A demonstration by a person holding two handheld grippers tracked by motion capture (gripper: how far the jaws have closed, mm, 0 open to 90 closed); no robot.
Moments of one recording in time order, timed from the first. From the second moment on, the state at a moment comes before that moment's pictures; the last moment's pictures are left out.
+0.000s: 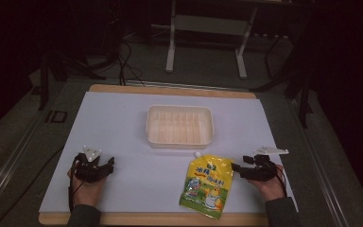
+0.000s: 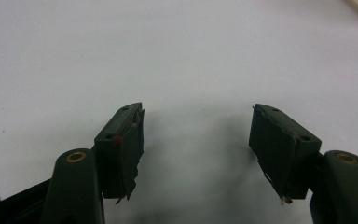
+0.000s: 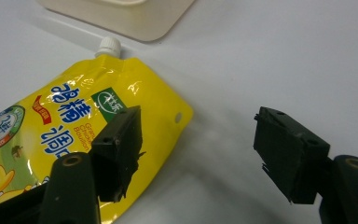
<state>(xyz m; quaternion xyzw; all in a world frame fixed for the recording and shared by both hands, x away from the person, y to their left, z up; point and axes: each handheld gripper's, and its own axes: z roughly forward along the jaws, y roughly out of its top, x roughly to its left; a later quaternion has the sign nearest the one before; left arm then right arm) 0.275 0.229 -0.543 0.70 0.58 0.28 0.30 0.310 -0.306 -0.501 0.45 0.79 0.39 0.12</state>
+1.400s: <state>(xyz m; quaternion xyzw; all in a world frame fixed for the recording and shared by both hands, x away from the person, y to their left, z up) 0.274 0.228 -0.543 0.70 0.58 0.29 0.30 0.318 -0.269 -0.526 0.41 0.83 0.38 0.02</state>
